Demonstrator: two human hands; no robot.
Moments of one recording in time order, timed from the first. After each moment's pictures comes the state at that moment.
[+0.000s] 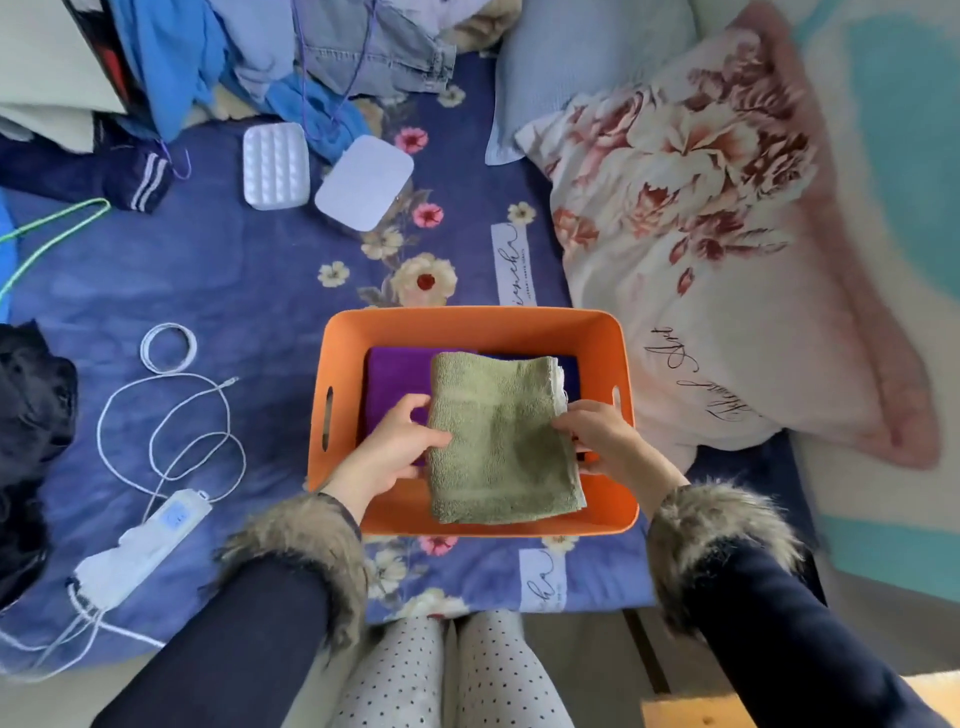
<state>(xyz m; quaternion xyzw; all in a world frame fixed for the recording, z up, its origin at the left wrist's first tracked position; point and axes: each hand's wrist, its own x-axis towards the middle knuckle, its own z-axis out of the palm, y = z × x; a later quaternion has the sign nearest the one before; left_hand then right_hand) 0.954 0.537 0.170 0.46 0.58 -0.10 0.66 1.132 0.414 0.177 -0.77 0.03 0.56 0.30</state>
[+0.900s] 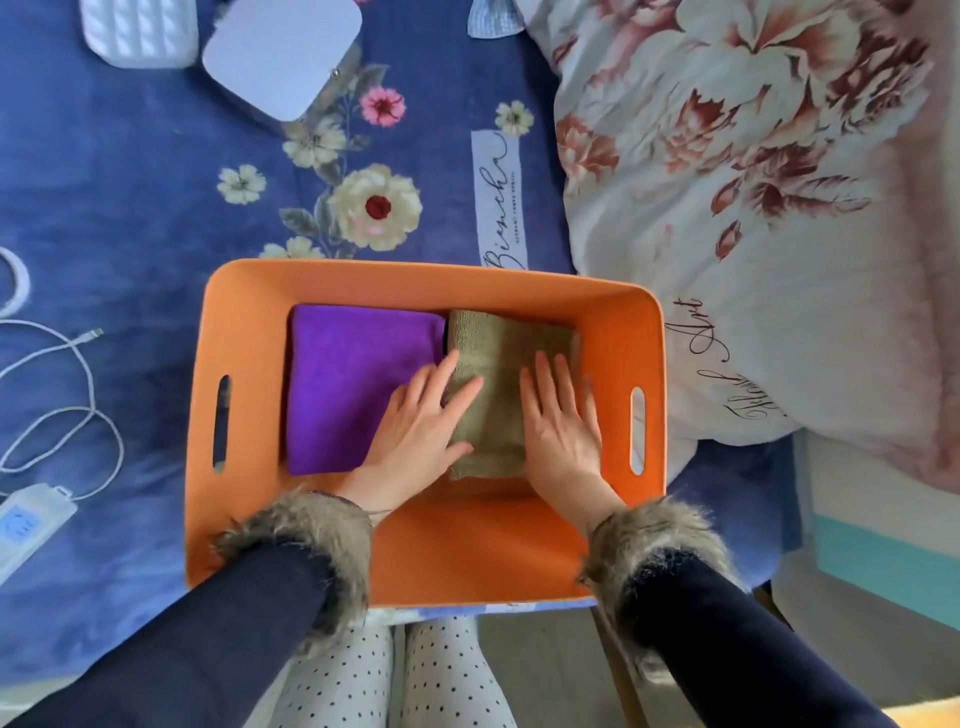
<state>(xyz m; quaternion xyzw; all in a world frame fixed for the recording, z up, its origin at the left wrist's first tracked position) 0.989 0.525 0.022 0.92 0.26 -0.12 0.25 1.124 0.419 0.046 -0.83 -0.49 0.21 -0.13</state>
